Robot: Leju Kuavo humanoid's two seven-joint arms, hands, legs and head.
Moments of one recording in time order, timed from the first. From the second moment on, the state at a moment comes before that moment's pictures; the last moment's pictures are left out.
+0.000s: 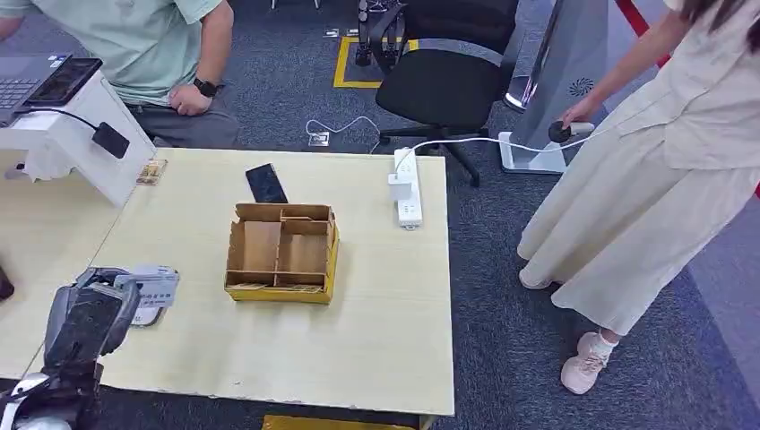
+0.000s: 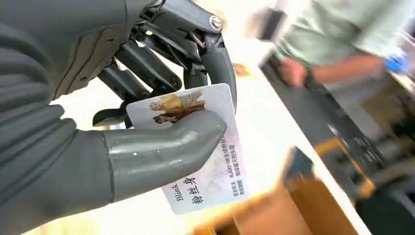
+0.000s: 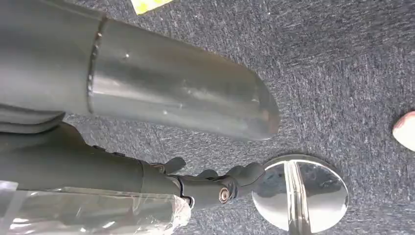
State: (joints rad) left arm 0.25 0.15 0.21 -1.98 -0.14 0.07 0.05; right arm -0.05 0.22 -0.93 -0.33 0.93 -0.53 -0.36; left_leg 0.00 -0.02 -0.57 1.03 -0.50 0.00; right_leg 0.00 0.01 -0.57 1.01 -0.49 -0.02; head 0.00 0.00
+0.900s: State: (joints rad) left arm 0.27 0.00 0.50 -1.94 -0.15 -0.05 0.12; right arm -0.05 0.22 -0.95 -0.33 0.92 -0.53 -0.35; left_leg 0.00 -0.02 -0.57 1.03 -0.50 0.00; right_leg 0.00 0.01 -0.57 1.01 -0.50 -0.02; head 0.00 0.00
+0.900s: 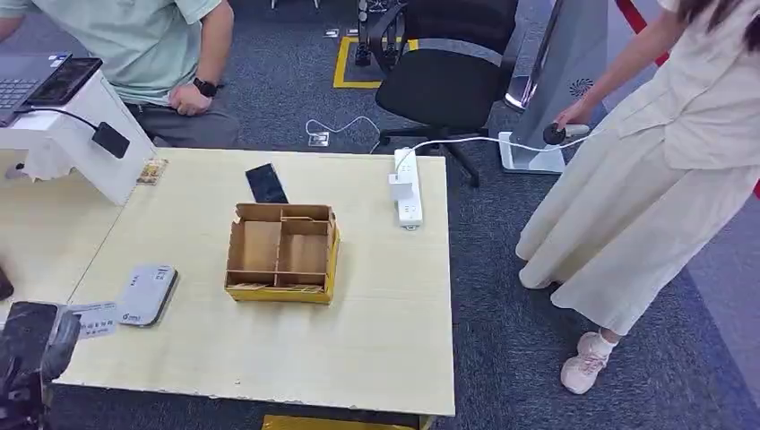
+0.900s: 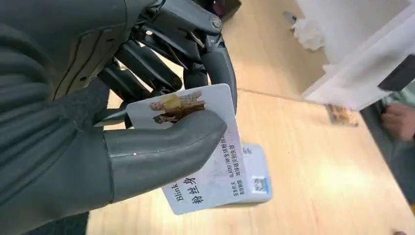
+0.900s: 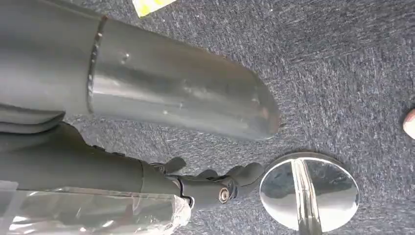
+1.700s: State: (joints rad) left arm 0.29 -0.15 0.59 -1.94 -0.18 -0.20 0.07; right arm -0.08 0.22 -0.96 -0.33 0.92 -0.52 -0.36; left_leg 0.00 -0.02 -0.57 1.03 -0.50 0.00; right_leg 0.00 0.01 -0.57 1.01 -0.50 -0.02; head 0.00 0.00
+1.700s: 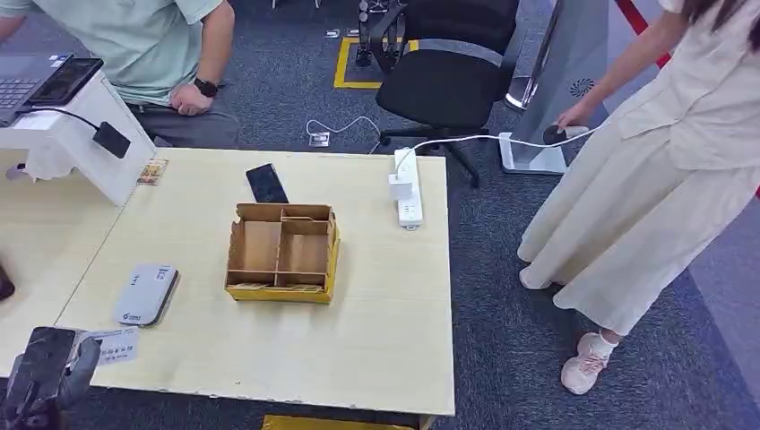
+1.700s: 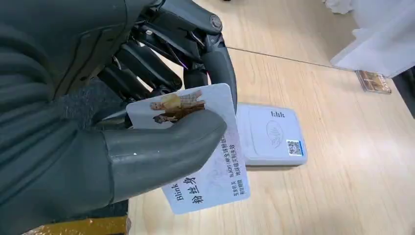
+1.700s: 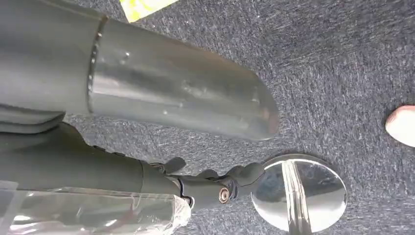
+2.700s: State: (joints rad) left arm -0.04 0.14 0.15 -1.61 -0.30 0.06 0.21; right arm -0.09 0.22 -0.91 -0.32 0.94 -0.52 -0.33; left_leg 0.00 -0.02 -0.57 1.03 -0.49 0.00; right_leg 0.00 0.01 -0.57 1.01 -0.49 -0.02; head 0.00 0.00
